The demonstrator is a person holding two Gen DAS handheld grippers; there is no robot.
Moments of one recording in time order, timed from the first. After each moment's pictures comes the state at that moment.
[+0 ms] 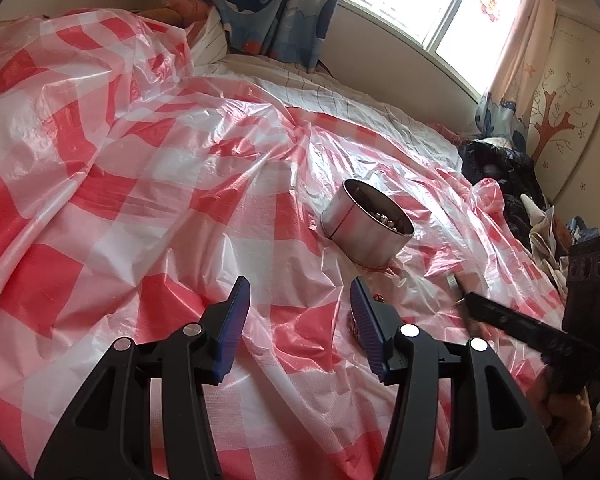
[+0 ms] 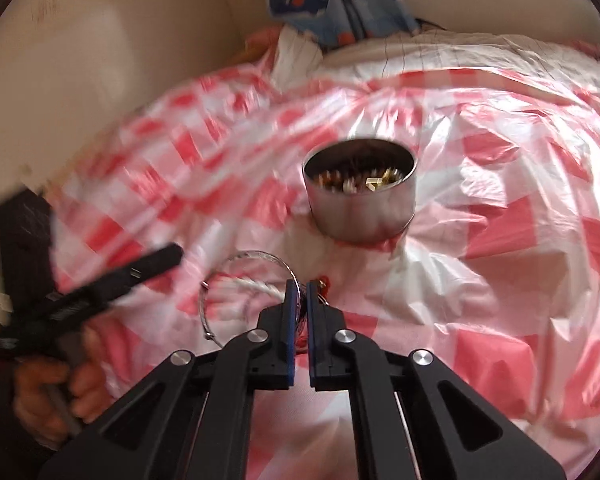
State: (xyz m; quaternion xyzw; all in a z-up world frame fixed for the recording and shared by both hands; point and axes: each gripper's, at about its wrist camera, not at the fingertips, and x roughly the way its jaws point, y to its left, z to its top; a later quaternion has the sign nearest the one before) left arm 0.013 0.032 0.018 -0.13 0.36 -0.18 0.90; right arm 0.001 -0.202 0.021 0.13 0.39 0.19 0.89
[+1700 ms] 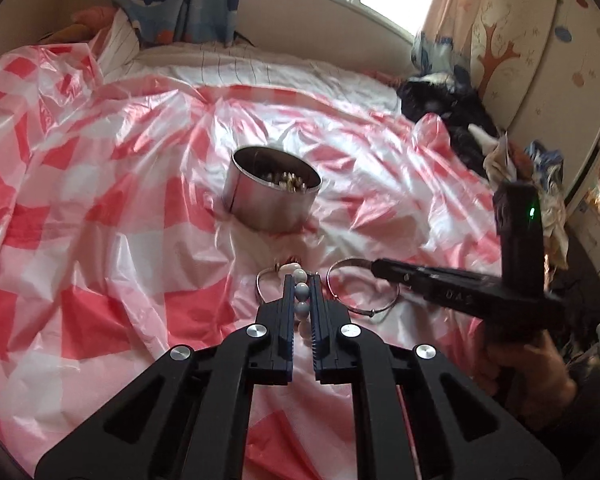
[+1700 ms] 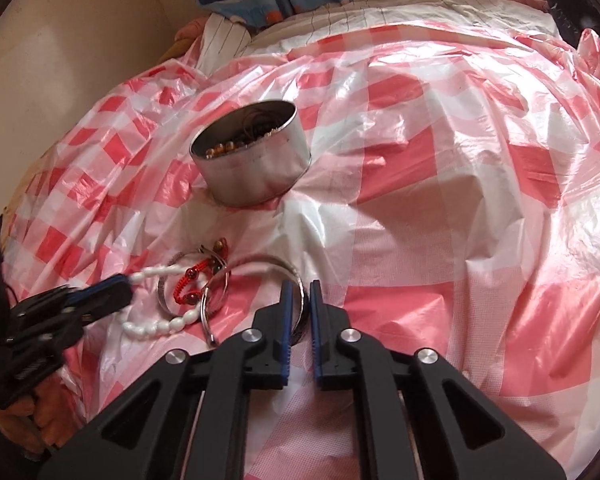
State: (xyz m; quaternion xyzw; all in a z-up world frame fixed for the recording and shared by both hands) left arm -0.005 -0.025 0.042 -0.06 0.38 -0.29 0.88; right arm 0.006 -0.250 -0.012 0.14 0.44 0.09 0.88
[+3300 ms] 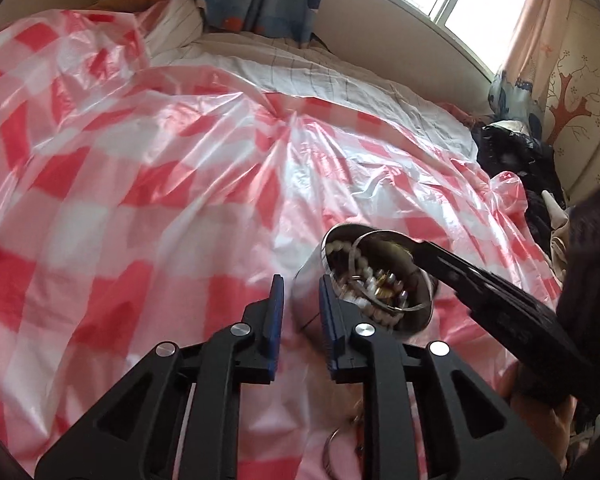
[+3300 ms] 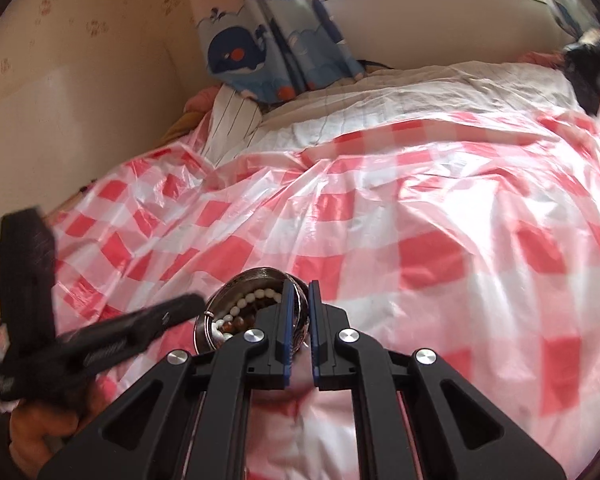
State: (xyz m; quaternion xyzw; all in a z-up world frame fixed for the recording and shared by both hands) left arm 0.125 -0.036 0.019 -0.12 0.40 -0.18 0.89; right arm 0.108 -0.243 0.036 0.13 0.33 0.10 0.93
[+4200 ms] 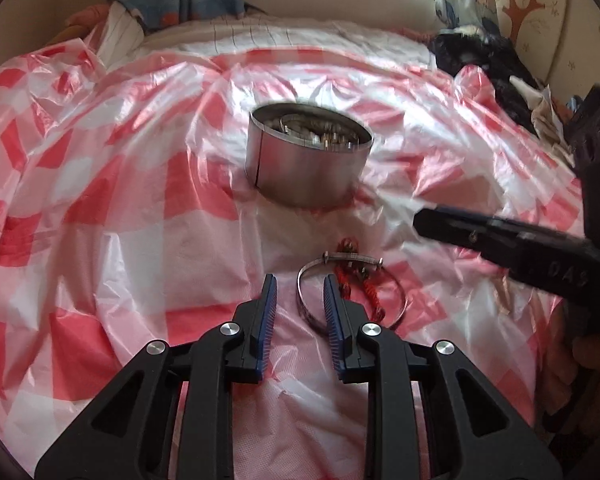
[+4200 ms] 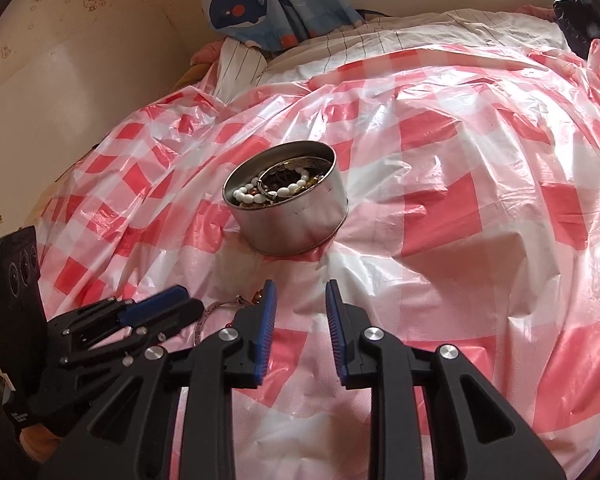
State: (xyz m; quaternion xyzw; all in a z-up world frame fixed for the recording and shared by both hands) left arm 0.036 -0.059 -0.007 0.04 0.43 -0.23 0.87; right arm 0.020 -0.235 0.002 0.16 0.41 0.11 0.89
